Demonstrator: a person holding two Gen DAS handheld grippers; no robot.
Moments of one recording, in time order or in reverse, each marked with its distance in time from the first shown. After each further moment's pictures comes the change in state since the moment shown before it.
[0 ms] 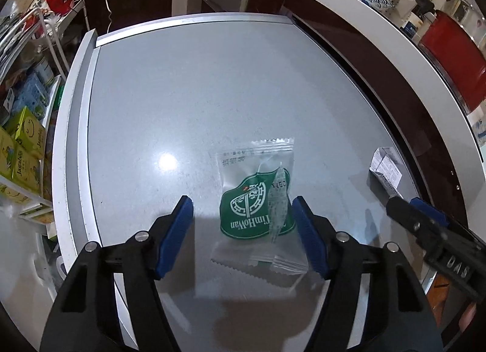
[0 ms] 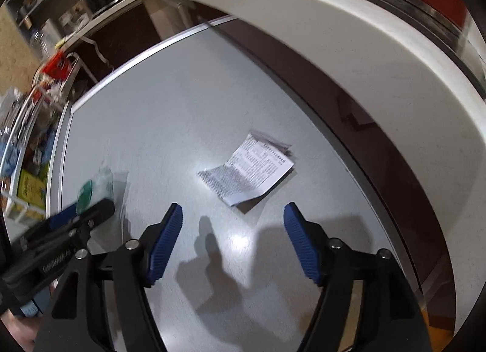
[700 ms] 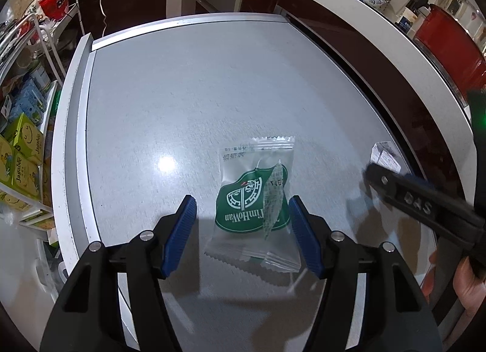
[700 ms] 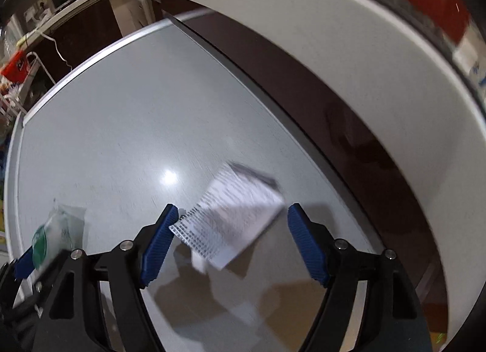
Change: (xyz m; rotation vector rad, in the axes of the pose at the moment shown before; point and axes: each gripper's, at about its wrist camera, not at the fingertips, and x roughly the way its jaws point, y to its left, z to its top) left arm 0.005 0.001 0.002 0.030 0.001 -0.012; right arm 0.025 0.005 0.008 0.031 0.018 -0.197
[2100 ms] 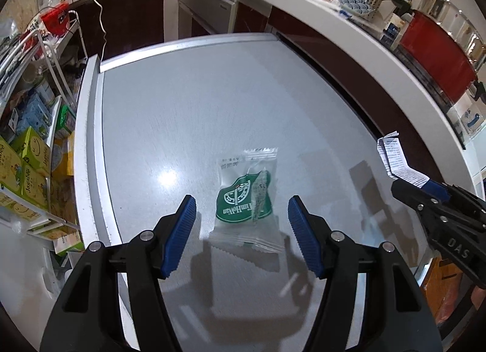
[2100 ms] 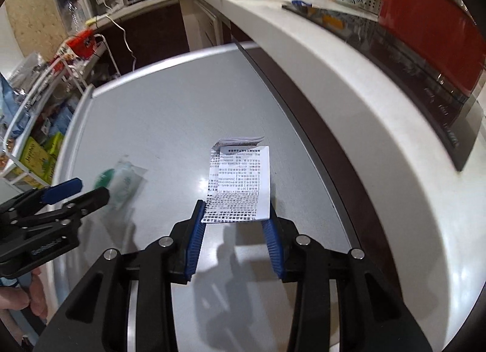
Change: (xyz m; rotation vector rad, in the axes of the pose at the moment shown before) left arm -0.041 -0.004 -0.009 0.036 -0.071 0.003; right arm -0.071 -0.008 -0.011 -0.258 -0.121 0.188
